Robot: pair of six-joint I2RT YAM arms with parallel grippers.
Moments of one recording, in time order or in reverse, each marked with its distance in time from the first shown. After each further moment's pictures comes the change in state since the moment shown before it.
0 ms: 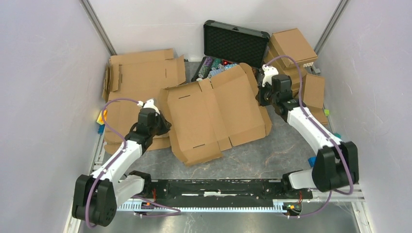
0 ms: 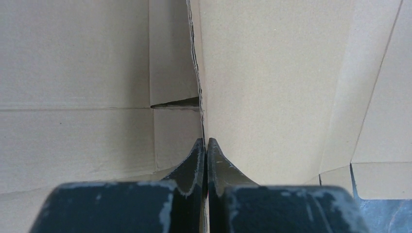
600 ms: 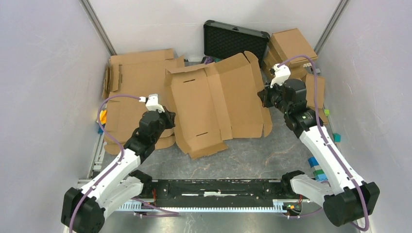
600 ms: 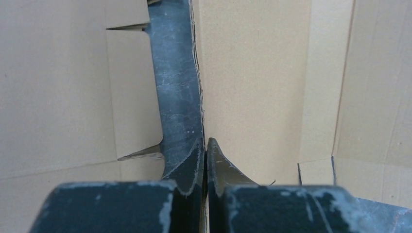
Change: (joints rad) left arm -0.206 -0.177 0.008 0.142 -0.219 0.063; right arm 0.077 -0.356 0.006 -0.084 0.002 0.052
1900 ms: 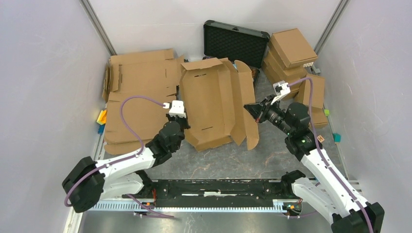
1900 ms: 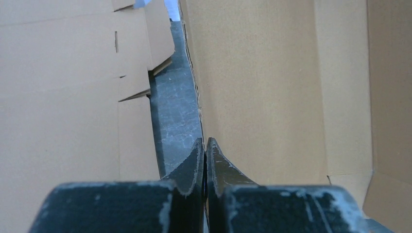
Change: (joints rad) left arm -0.410 0.198 -0.068 0.512 -0.516 0.347; right arm 0.082 -0.249 -0.314 0.327 -0.250 0.336
